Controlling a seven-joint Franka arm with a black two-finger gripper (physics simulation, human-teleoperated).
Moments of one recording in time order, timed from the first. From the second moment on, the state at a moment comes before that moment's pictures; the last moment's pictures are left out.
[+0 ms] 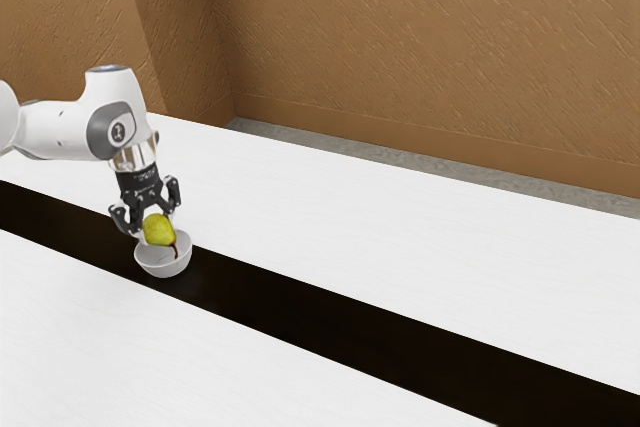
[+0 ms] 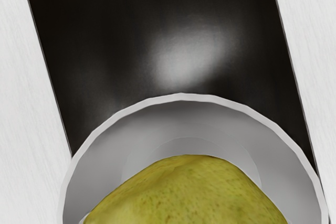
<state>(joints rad) 0.56 0.38 -0.27 -1.86 0.09 2.11 -1.06</state>
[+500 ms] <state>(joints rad) 0.56 0.38 -0.27 -1.86 0.08 2.12 -1.03</state>
